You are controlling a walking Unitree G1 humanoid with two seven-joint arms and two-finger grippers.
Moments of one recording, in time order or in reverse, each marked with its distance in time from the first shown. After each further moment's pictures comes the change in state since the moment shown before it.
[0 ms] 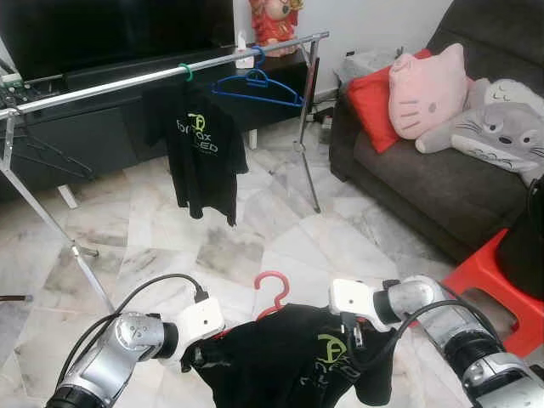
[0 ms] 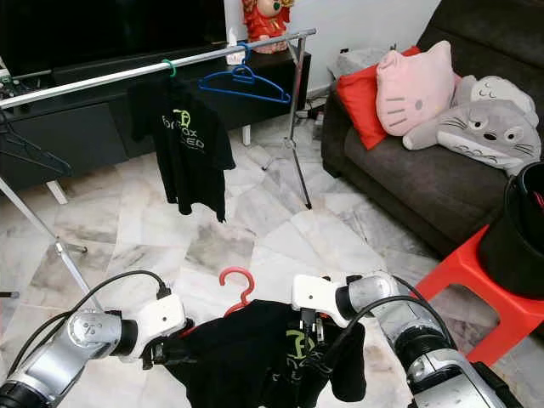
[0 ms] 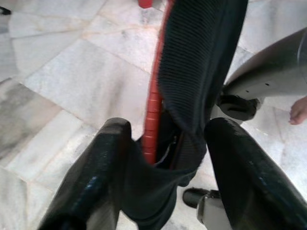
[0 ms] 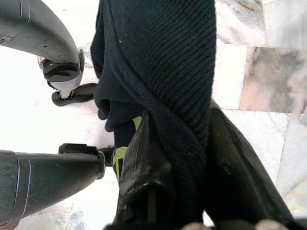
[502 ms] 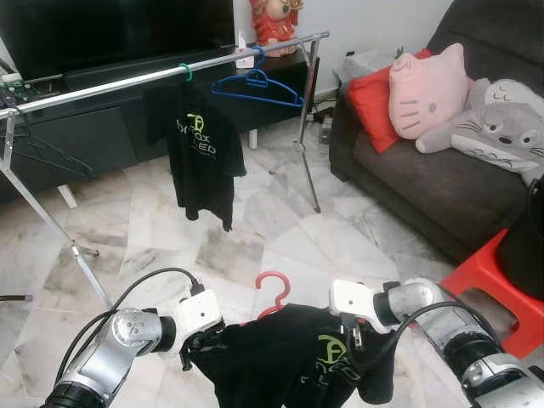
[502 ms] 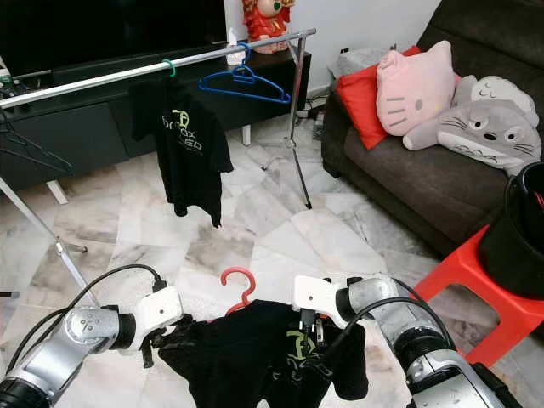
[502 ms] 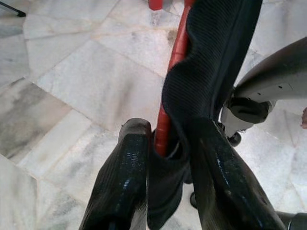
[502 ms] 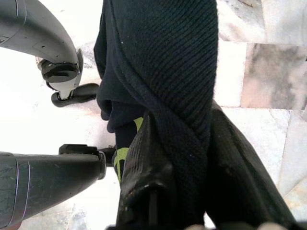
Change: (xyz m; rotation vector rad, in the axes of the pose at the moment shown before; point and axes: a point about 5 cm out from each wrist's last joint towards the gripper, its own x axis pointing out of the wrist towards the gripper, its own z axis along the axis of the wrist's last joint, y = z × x) left arm -0.002 0.005 -0.002 0.004 0.000 0.029; right arm 0.001 0.001 -0.003 0.014 0.007 -0.016
